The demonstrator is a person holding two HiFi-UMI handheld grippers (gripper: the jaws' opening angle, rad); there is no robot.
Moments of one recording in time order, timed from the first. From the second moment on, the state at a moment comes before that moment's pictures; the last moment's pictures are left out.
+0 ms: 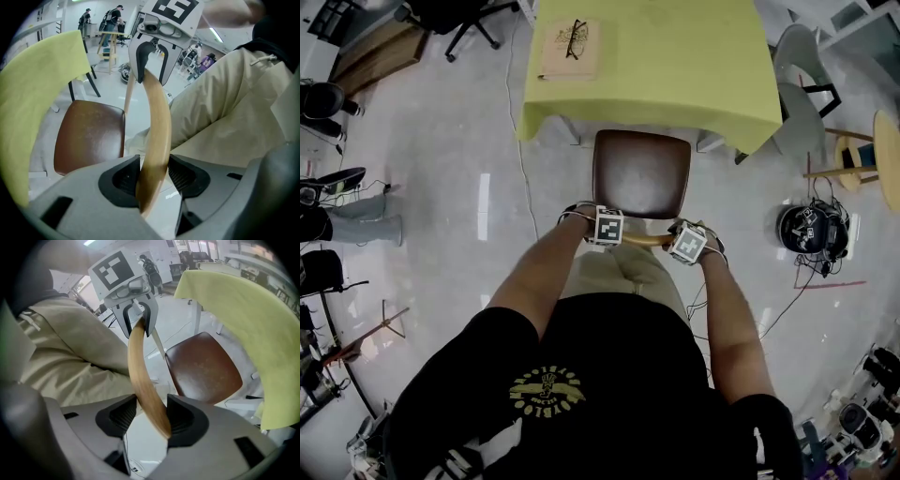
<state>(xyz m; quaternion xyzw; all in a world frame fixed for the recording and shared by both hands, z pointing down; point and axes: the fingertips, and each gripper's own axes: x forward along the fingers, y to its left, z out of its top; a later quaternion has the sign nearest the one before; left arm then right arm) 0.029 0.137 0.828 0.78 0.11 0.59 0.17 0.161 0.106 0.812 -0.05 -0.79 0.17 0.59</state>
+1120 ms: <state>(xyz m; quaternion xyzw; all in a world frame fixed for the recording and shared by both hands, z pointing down) 0.024 0.144 0.783 0.83 -0.09 0.45 0.32 0.186 0.128 0.789 0.06 -0.82 0.31 0.48</state>
